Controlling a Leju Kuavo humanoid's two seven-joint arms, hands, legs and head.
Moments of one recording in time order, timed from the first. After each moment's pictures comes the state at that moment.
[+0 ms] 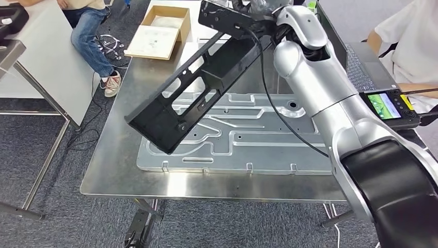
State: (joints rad) left arm -0.25 -0.19 0.72 -0.22 -0.89 0.06 -0.61; right arm -1.39 0.12 0.56 -0.78 0.74 -0.13 0.00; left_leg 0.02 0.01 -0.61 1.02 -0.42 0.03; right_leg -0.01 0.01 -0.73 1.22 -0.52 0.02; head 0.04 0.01
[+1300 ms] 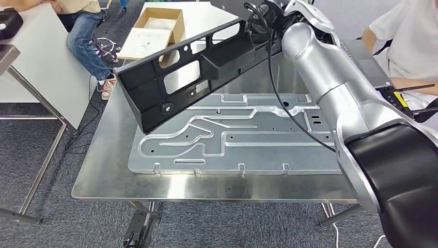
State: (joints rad) left arm -0.24 -0.19 0.72 -0.22 -0.86 0.04 -0.63; right arm -1.50 0.14 0.55 -0.53 0.54 0.07 0.10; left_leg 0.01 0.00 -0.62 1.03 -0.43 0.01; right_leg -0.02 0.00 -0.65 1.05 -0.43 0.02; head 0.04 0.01
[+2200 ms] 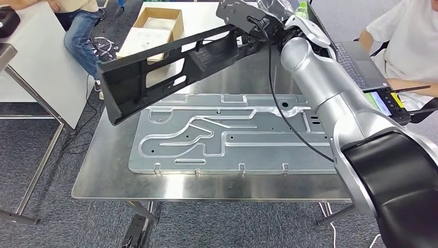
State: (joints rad) left arm -0.22 -0.18 0.72 -0.22 -0.86 0.05 -0.61; right arm -1.45 0.13 0.55 -0.54 0.53 0.02 0.12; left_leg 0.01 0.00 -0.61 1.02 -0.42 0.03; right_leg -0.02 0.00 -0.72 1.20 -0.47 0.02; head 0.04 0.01
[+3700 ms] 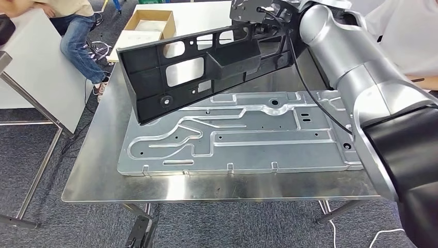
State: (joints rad) left arm -0.21 -0.18 0.71 -0.22 -0.84 0.04 -0.62; right arm -1.63 0.12 0.62 -0.38 0.59 0.41 0.29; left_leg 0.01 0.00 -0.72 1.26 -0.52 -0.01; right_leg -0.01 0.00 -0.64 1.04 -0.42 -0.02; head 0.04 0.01
